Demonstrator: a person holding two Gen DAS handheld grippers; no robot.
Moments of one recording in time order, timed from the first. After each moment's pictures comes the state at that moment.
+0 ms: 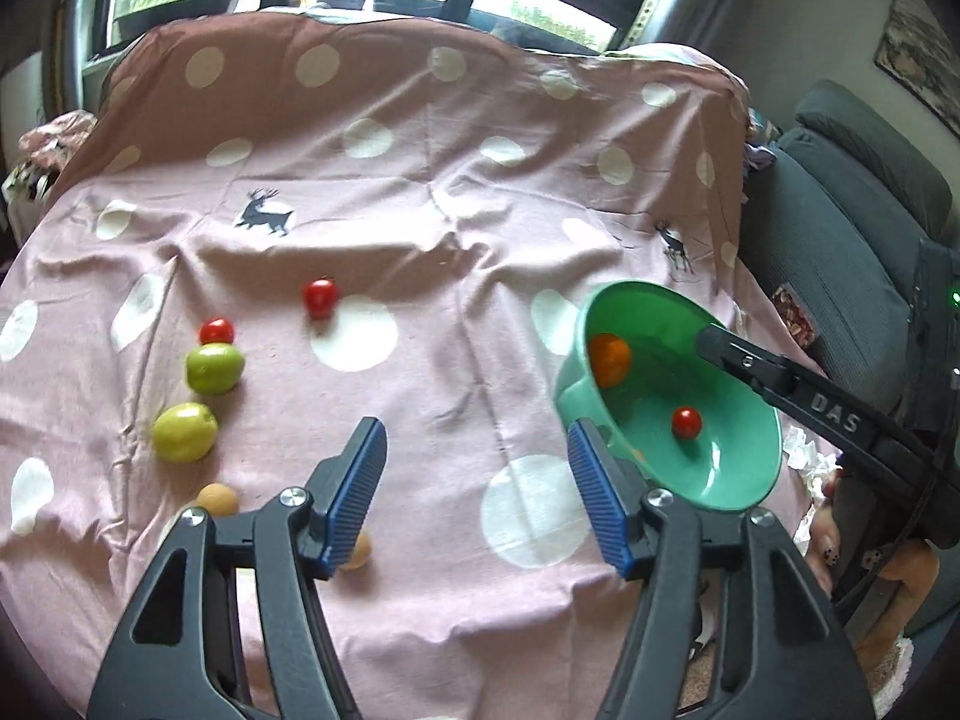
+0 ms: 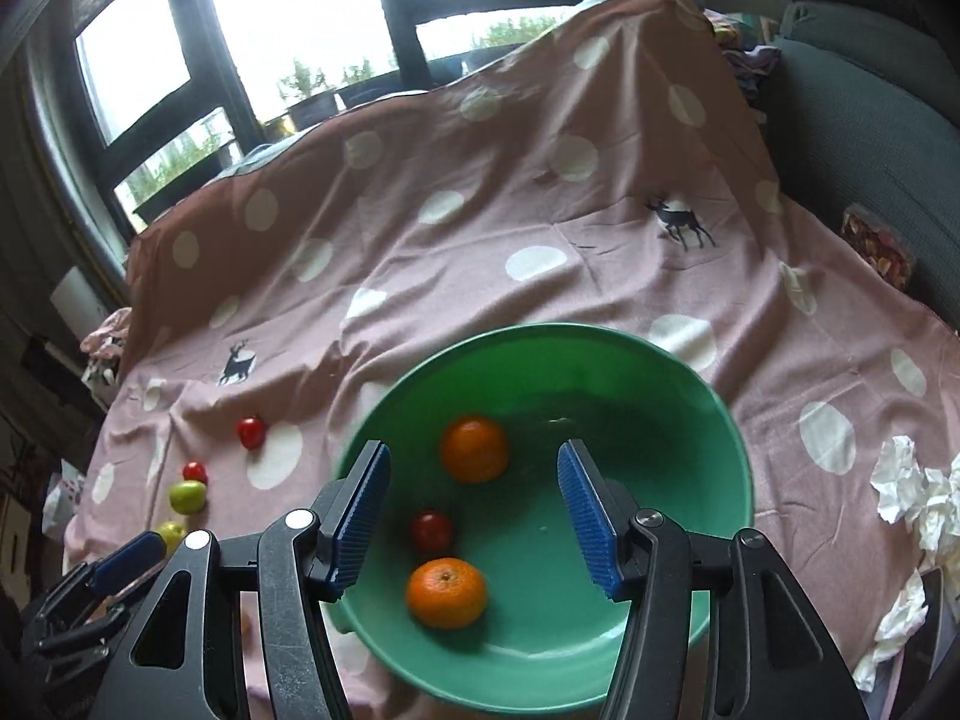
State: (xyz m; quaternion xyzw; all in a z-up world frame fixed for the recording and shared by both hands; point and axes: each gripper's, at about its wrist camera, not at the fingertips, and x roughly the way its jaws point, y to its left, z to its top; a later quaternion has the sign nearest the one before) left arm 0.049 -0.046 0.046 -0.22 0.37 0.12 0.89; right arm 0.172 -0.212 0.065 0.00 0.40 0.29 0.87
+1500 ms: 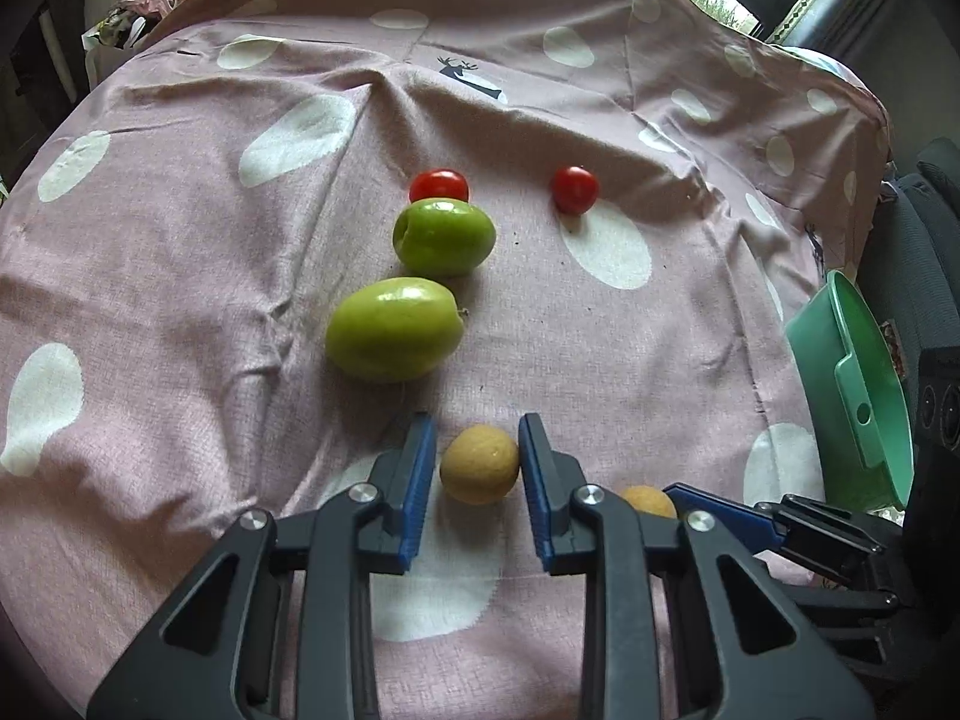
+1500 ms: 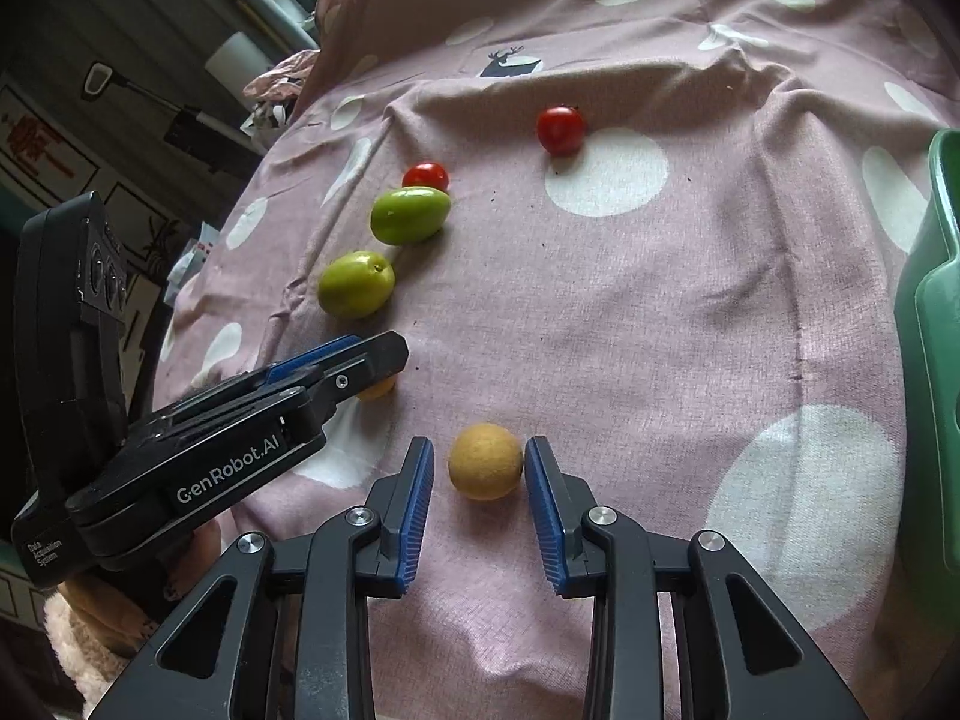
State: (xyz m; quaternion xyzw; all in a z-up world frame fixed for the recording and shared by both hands) left arm 0.016 0.047 -0.044 -0.28 0.43 0.20 0.84; right arm 0.093 -0.075 -0.033 -0.10 0.55 0.48 0.68
